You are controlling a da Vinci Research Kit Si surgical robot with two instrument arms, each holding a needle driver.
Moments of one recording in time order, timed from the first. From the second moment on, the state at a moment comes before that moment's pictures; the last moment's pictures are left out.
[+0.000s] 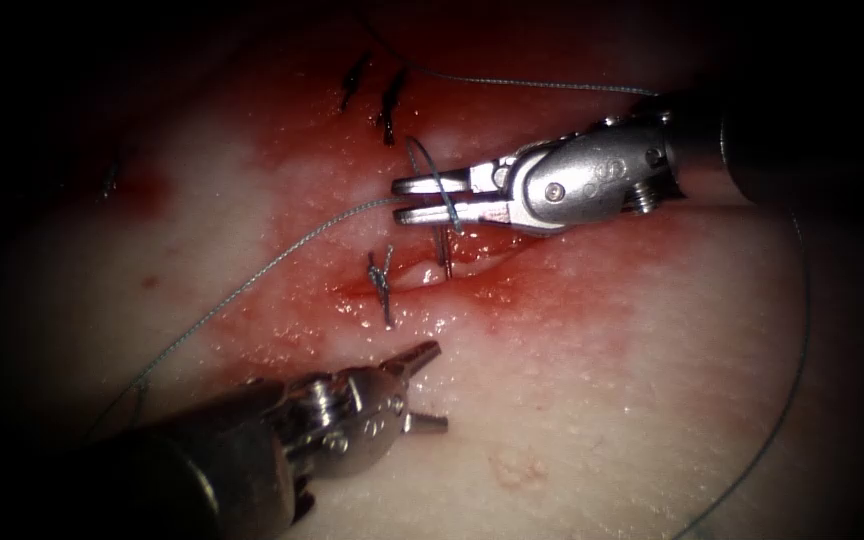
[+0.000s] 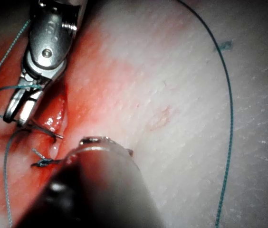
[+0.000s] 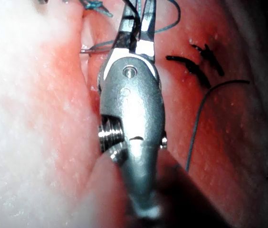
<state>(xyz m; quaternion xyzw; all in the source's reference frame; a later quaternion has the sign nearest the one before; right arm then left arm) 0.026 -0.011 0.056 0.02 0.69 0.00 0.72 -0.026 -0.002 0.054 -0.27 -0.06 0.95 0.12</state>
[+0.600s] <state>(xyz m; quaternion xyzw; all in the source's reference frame) 0.025 -0.010 0.056 0.07 0.68 0.07 0.72 -0.027 -0.003 0.058 -0.28 -0.07 0.95 0.11</state>
